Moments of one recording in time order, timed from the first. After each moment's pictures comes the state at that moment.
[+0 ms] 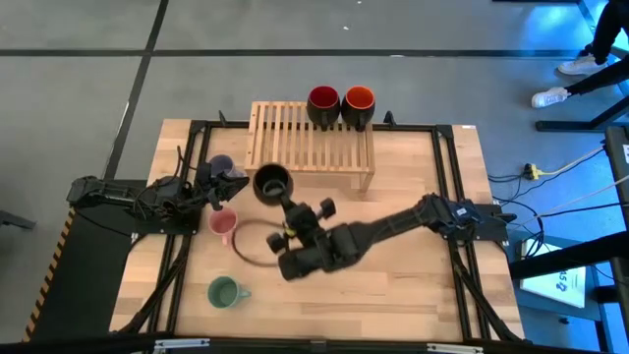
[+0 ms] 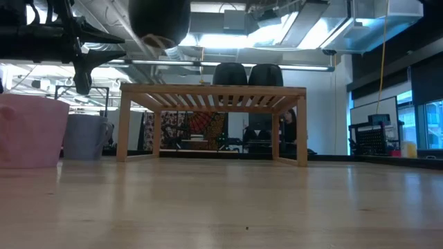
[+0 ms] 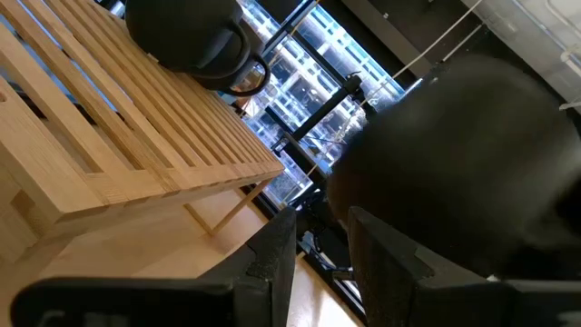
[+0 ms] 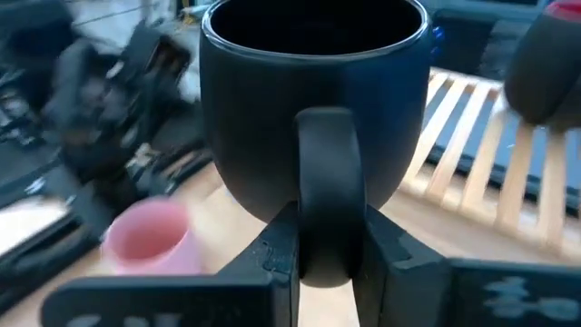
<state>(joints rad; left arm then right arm) -0.06 0.18 0.01 0.35 -0.40 -0.76 0.35 2.29 2.36 -0.96 1.10 0.93</state>
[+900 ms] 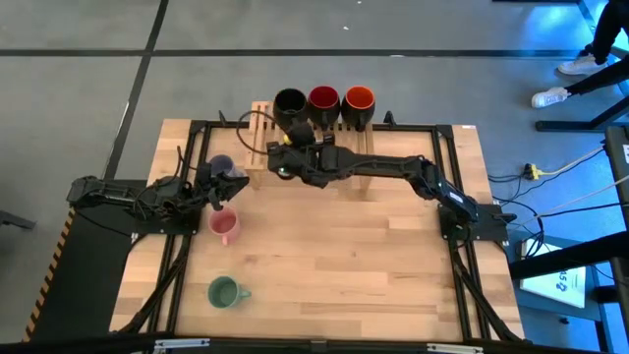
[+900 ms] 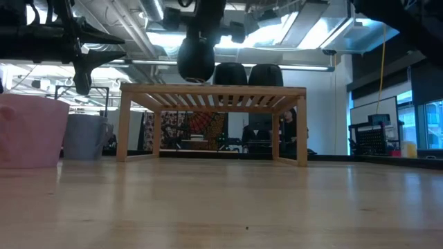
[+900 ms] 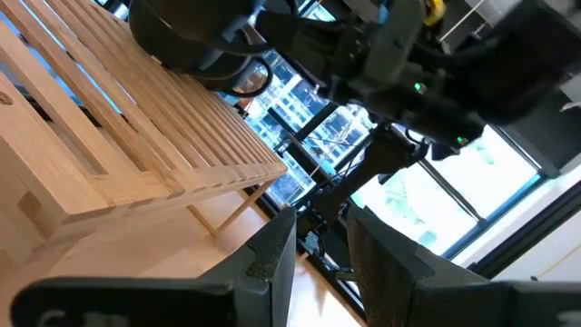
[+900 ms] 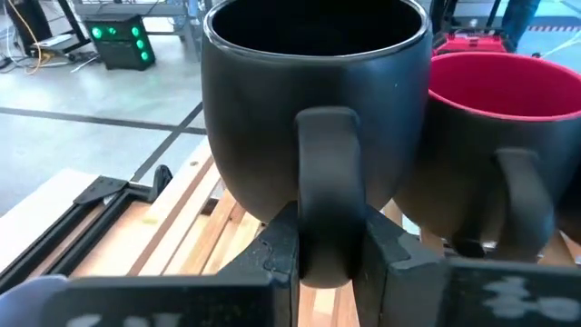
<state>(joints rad) -0.06 0.18 0.01 0.35 -0.41 -0.75 -0.05 2.29 2.35 -0.84 1.05 0.84</state>
